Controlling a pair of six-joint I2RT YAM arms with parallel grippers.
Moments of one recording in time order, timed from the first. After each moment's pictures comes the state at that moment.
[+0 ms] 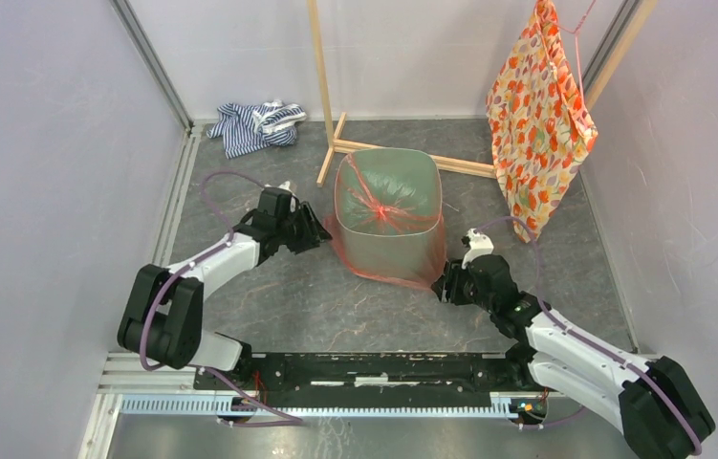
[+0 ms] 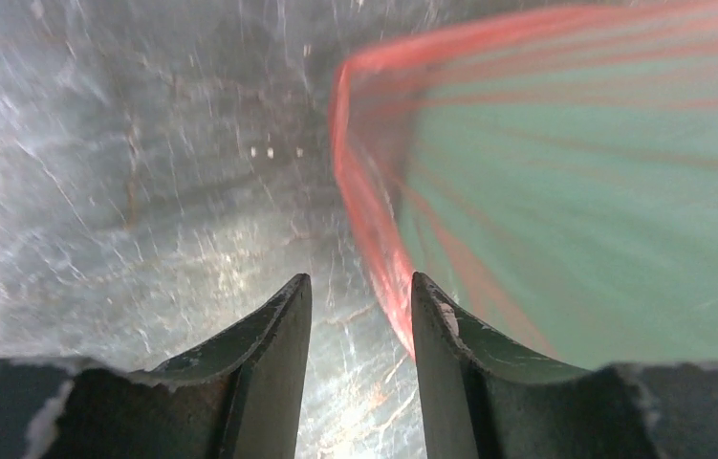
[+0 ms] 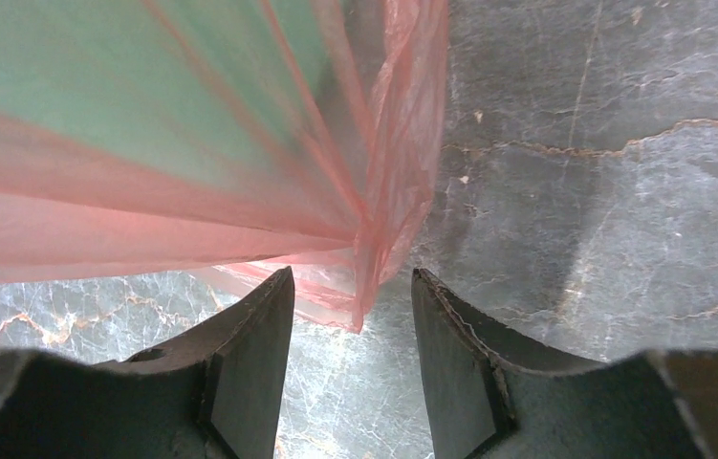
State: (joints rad) left arm -0.34 1.41 0.76 -0.14 0.20 -0.67; right arm 0.59 0.84 0.21 -0.01 0.04 0.50
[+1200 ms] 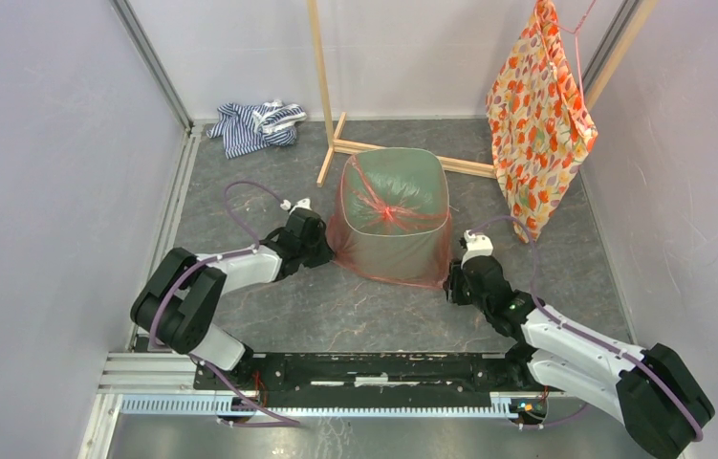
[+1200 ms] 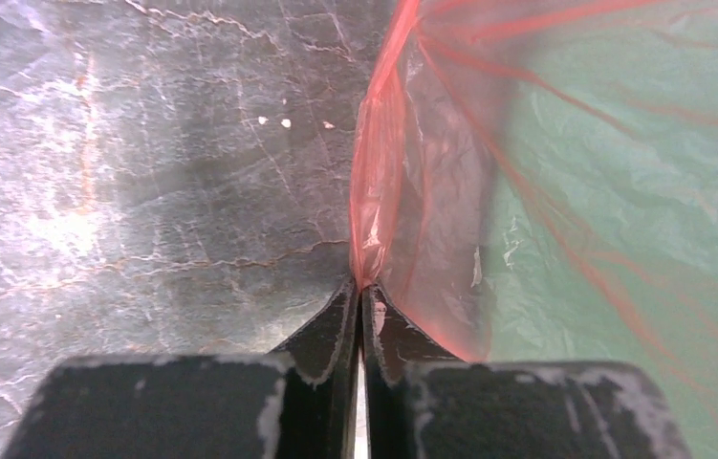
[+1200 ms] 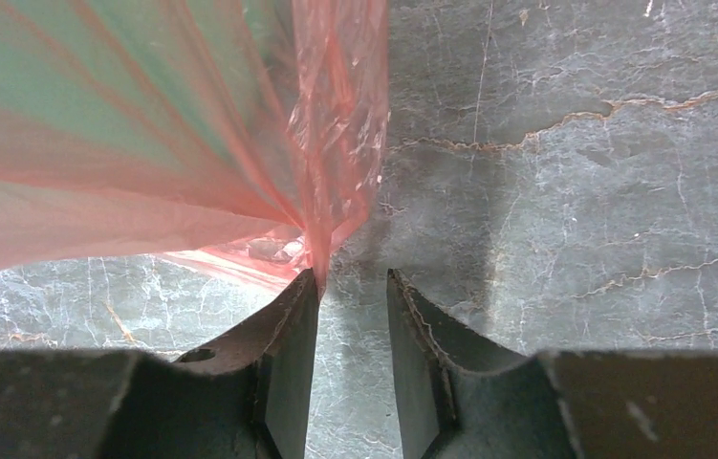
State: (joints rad) left arm -0.53 1.52 0.63 0.06 -0.04 -0.74; right arm 0.65 0.91 0.23 -0.05 0.23 0.45
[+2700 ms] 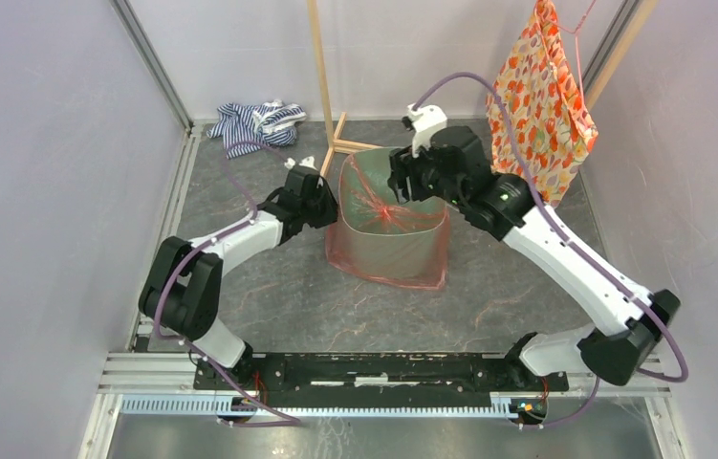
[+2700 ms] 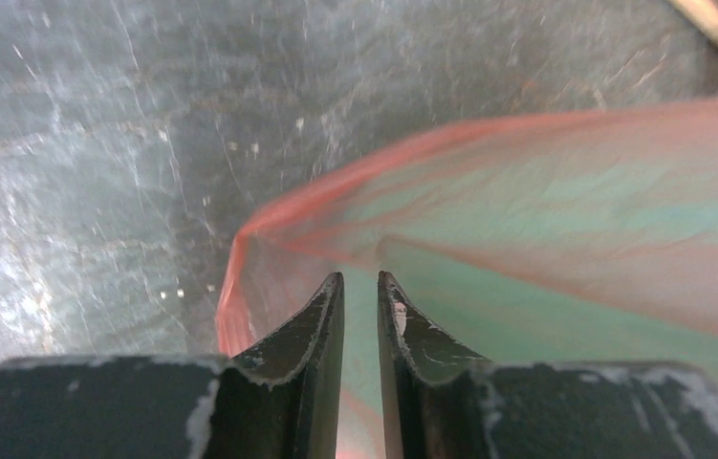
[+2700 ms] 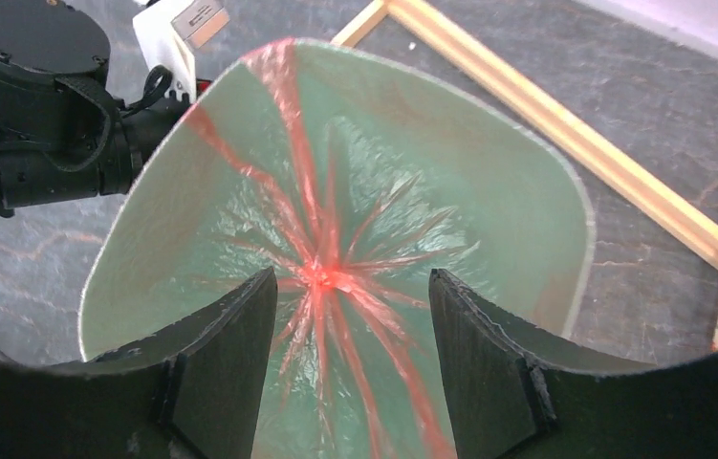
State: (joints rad) left arm -0.45 1.59 0.99 -0.09 0.05 -0.67; right arm 0.71 1.32 1.47 -0.58 0.15 0.15
